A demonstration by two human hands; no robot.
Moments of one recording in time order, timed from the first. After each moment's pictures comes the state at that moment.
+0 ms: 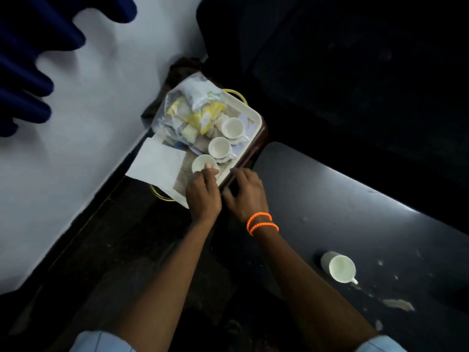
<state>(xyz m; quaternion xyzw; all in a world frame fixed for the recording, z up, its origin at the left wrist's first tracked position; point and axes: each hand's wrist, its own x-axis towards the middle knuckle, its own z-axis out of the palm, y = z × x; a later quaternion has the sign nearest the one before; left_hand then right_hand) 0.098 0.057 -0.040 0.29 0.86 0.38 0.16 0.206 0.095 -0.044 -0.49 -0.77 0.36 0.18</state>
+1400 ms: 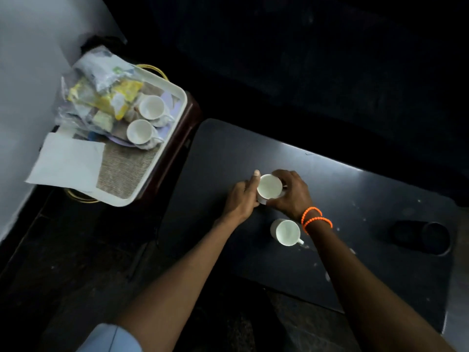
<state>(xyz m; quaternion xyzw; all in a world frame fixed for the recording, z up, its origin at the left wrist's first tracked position) 0.308 0.084 -0.091 0.28 0.69 0.27 0.61 0.460 0.119 -0.057 -0.64 -0.66 0.39 0.07</state>
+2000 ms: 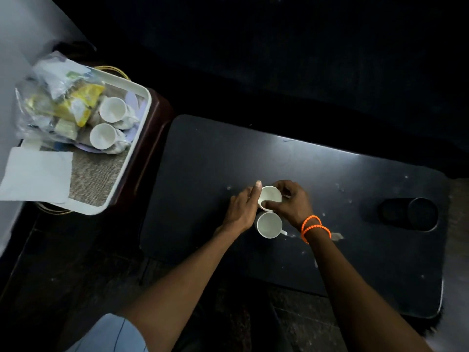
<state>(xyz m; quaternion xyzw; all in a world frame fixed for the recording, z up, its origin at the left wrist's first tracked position) 0.374 0.062 -0.110 0.43 0.70 0.13 0.56 0.532 0.083 -0.099 -0.70 -0.52 0.47 0.13</state>
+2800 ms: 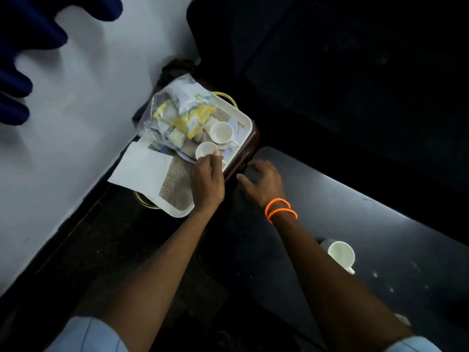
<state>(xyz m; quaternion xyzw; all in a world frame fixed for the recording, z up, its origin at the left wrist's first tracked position) 0.111 0.115 -0.056 0.32 0.84 0.40 0.19 0.249 0.169 -0.062 -0.55 -0.72 0.40 0.15</state>
